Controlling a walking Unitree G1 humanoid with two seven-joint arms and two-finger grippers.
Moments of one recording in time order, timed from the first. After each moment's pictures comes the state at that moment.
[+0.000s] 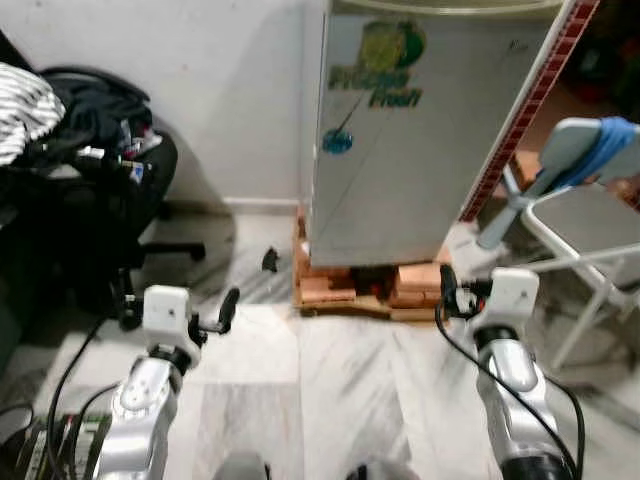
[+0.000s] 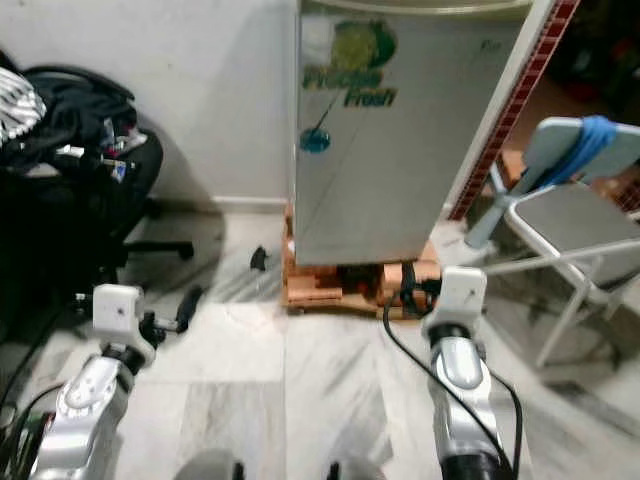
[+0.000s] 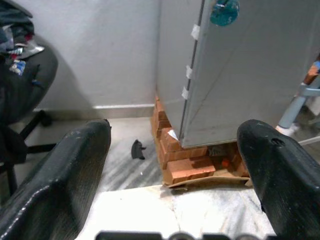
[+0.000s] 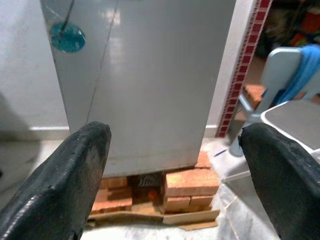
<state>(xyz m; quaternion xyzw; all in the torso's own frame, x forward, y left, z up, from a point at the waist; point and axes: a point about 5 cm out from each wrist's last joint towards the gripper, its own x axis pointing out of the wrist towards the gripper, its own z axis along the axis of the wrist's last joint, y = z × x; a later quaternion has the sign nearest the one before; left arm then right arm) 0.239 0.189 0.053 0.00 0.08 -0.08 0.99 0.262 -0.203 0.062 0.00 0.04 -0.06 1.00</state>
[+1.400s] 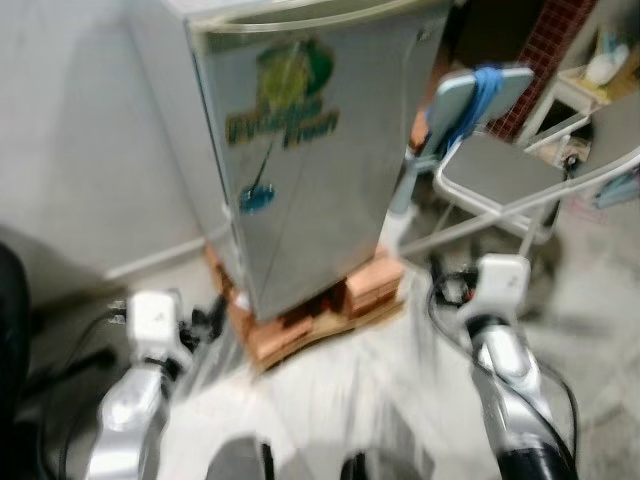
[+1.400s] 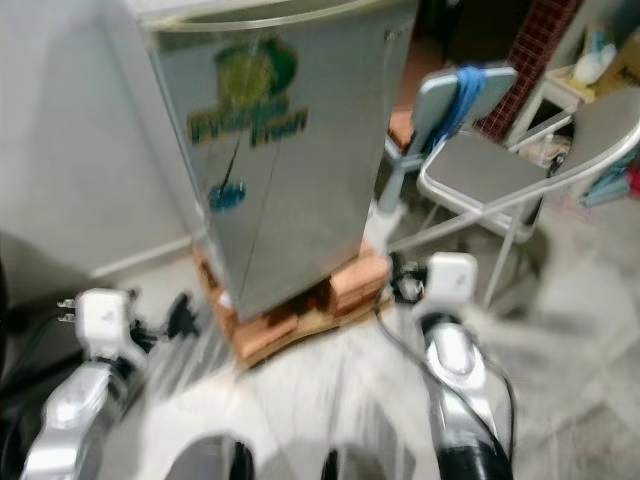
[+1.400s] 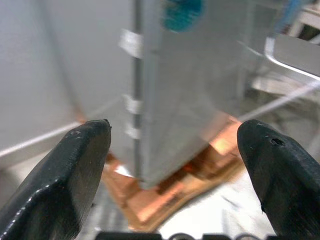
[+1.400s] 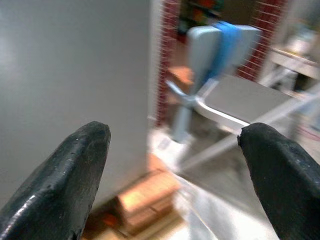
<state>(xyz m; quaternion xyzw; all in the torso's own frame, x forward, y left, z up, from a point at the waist) 0.222 0.188 0.040 -0.02 0.12 -0.08 0.99 0.263 -0.204 0.063 0.00 0.04 -0.05 1.00</state>
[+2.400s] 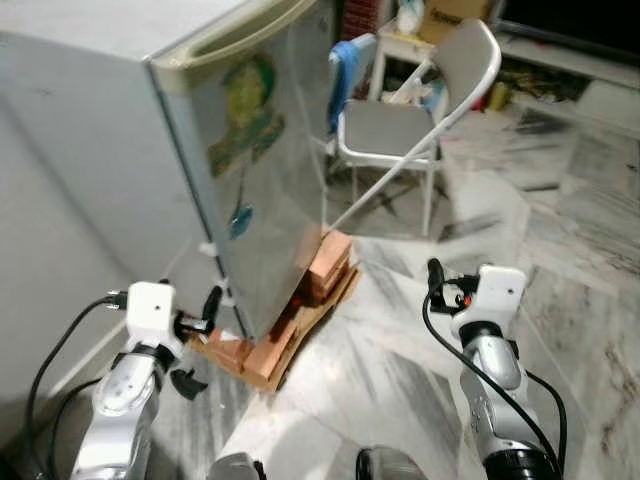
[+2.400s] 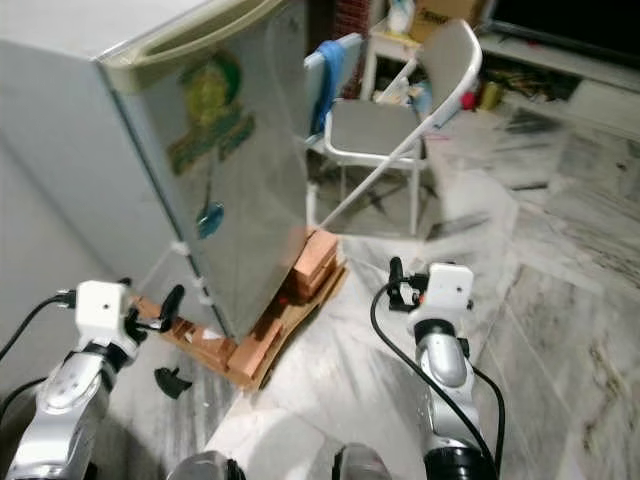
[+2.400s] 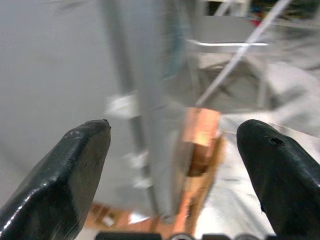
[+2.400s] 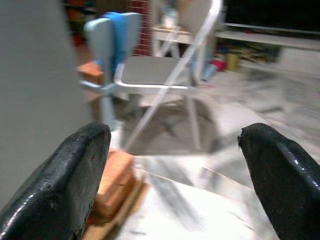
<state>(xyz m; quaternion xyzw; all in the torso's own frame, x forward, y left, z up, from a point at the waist) 0.242 0.196 0.054 0.04 0.10 -0.08 0.99 0.259 -0.195 0.060 0.02 0.03 -0.08 1.00</state>
